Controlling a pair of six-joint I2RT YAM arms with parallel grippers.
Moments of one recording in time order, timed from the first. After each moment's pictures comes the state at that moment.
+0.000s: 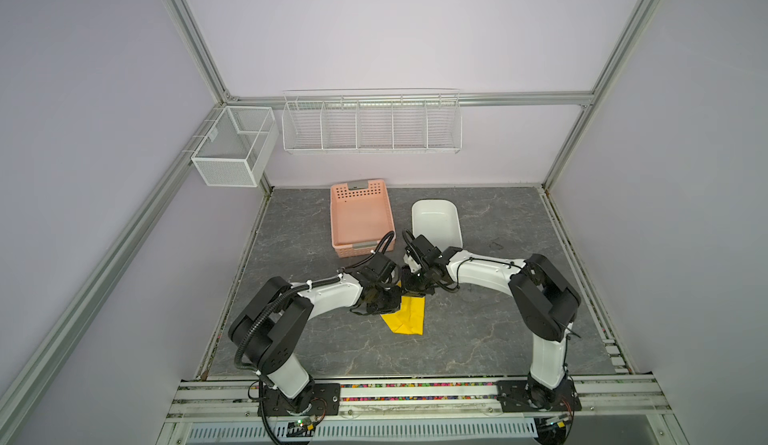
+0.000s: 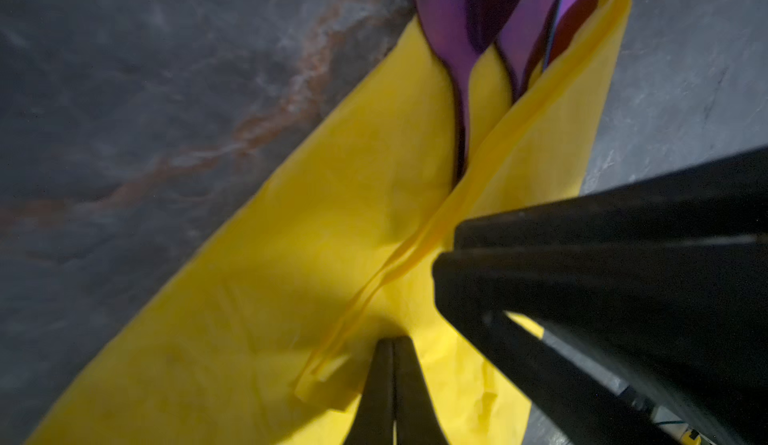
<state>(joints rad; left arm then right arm) -0.73 1.64 0.82 -0.34 0.31 -0.68 0.79 1.94 1.26 -0.47 -0.34 0.75</state>
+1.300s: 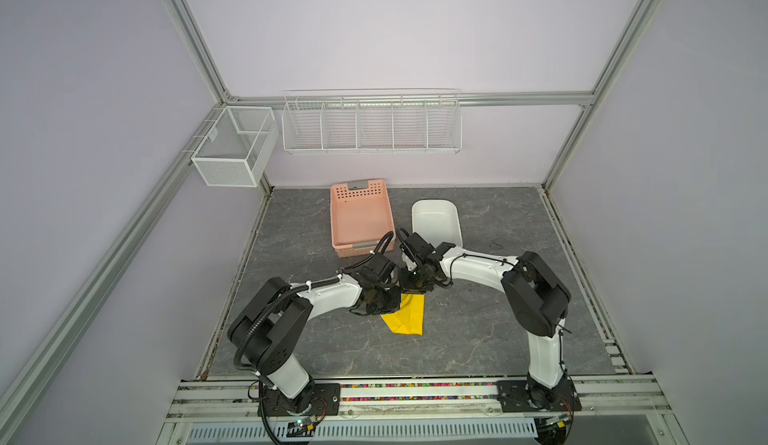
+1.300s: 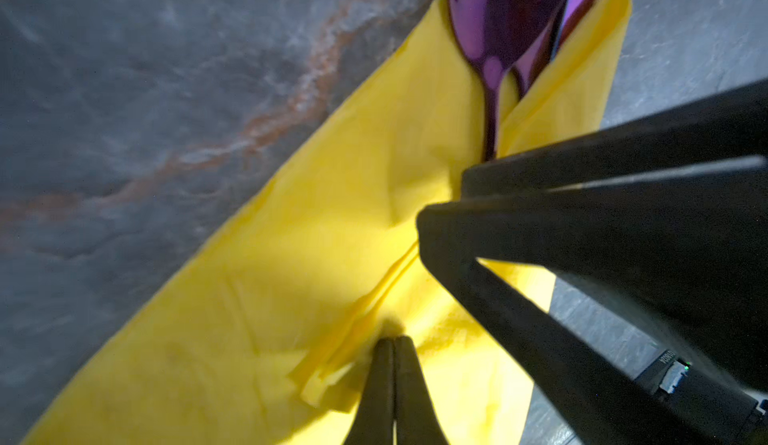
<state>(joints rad) -0.73 1.63 0.82 -0.34 0.31 -0.69 0.80 1.98 1.35 -0.59 -0.26 0.69</state>
